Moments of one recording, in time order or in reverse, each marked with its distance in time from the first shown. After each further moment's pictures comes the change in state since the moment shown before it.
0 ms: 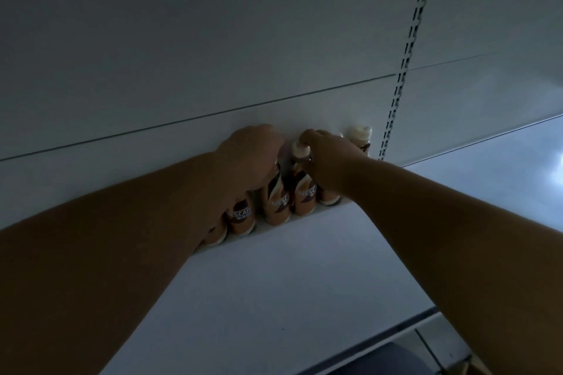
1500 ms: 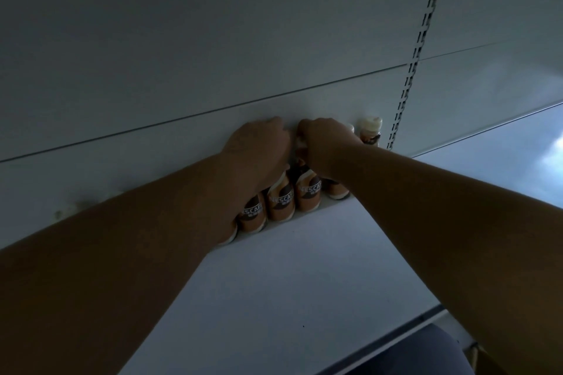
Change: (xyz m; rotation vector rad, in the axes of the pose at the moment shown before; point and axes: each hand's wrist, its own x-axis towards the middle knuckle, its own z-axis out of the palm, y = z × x) left_hand -0.002 -0.011 0.008 0.201 0.116 0.101; right_hand 0.030 -0.023 0.012 -0.153 -0.012 0.068
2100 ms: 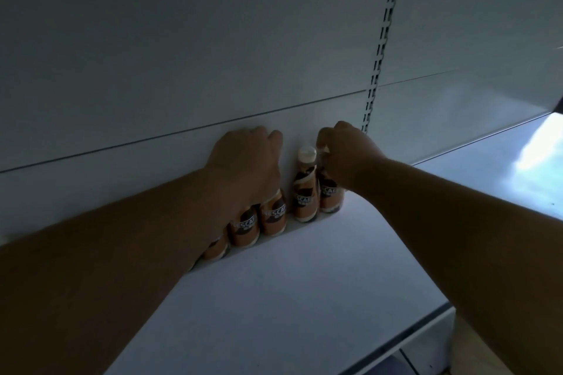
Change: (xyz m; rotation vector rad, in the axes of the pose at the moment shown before) left_hand 0.027 0.039 -0.019 0.051 0.099 -0.022; right_hand -0.022 0.079 -0.034 -0.002 0.140 0.101
